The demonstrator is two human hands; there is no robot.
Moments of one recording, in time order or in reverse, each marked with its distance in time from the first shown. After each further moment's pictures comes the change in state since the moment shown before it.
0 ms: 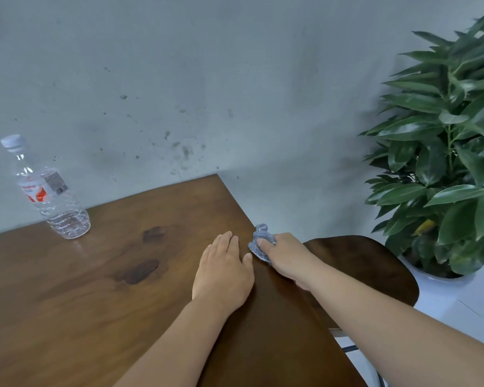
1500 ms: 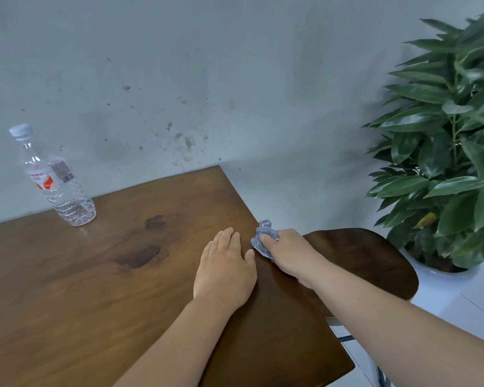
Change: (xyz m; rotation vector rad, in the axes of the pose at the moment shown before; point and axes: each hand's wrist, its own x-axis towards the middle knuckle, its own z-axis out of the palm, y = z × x) left_hand -0.024 0.012 -0.001 -0.007 0.033 -0.035; right_hand -0.023 0.003 -0.005 -0.026 -0.010 -0.050
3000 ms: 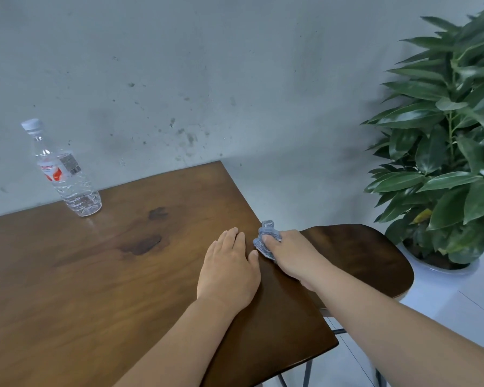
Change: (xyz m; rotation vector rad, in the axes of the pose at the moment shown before) left_hand -0.027 0.014 0.000 0.028 0.002 0.014; right_hand -0.027 0.010 -0.003 0.010 0.008 -0.009
